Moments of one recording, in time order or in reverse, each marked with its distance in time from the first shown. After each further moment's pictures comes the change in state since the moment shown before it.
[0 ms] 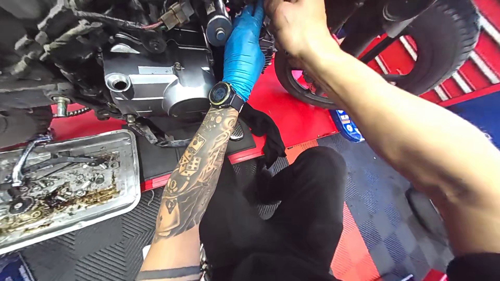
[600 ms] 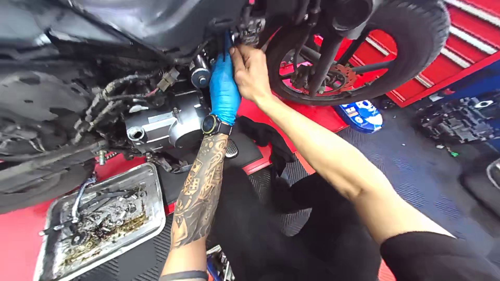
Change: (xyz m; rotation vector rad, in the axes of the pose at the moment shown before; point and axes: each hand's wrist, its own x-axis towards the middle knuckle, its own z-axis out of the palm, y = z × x) left_hand -0.005 -0.004 0.005 -0.026 0.099 0.086; right_hand -0.008 0.037 0.044 0.086 0.322 -0.295
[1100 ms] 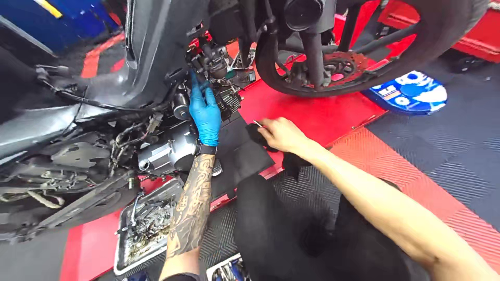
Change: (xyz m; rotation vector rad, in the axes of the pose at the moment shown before) left_hand -0.007 0.008 -0.002 -0.066 0.017 -0.006; right_hand -0.135 0.085 -0.103 -0.213 -0.495 0.154
